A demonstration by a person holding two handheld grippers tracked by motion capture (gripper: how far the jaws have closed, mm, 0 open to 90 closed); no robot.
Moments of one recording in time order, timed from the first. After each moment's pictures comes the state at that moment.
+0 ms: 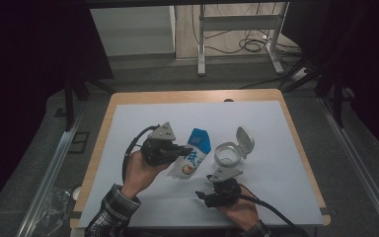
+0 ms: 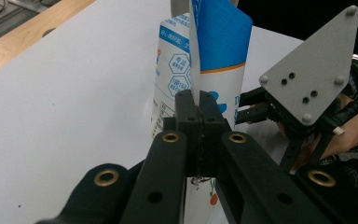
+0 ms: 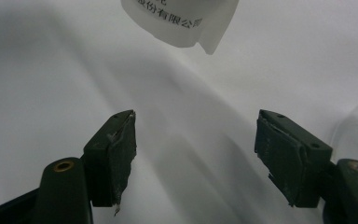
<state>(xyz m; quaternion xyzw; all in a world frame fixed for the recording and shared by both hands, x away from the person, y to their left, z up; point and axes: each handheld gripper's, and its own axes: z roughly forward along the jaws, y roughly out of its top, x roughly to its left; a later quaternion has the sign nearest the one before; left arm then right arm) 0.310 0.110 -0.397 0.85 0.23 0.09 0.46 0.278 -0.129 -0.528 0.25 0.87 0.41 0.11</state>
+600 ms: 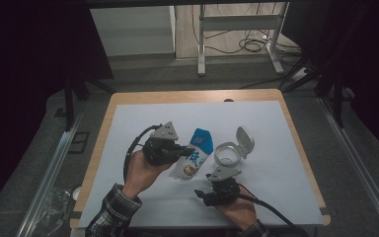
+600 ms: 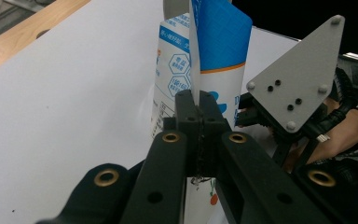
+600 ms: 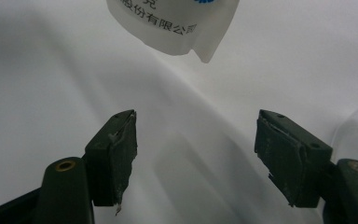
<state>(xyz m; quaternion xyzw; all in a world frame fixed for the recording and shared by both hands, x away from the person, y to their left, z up) 0.309 0.105 -0.391 0.86 0.23 0.08 0.45 0.280 -0.125 -0.529 0.26 0.87 0.41 0.11</state>
